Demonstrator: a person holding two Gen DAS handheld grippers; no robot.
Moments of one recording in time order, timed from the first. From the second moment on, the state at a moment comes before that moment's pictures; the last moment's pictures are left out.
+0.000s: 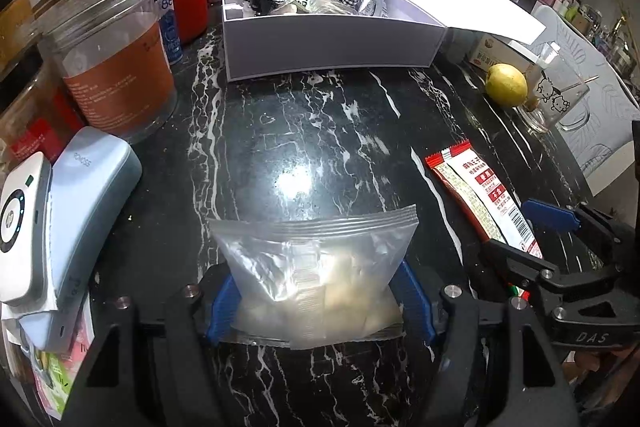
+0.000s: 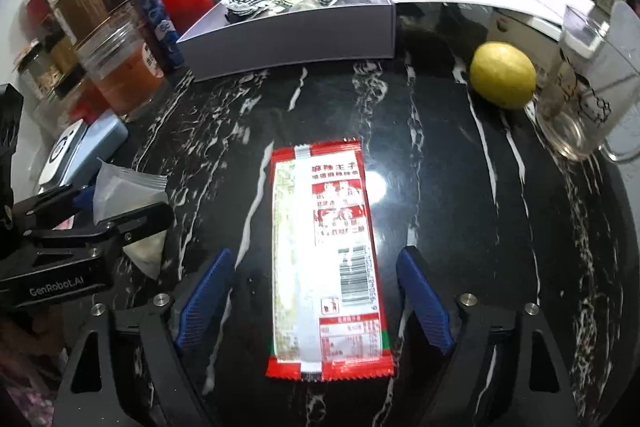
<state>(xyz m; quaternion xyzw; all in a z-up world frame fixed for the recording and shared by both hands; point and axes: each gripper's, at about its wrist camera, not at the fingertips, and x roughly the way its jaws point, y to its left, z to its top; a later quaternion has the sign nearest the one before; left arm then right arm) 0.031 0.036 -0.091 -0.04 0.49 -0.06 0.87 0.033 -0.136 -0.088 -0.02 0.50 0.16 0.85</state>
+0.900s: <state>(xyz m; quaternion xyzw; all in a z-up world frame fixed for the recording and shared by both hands) 0.026 0.022 -0.074 0.02 0.45 -0.09 0.89 0.001 -0.160 -0.082 0.01 0.46 0.16 0.88</state>
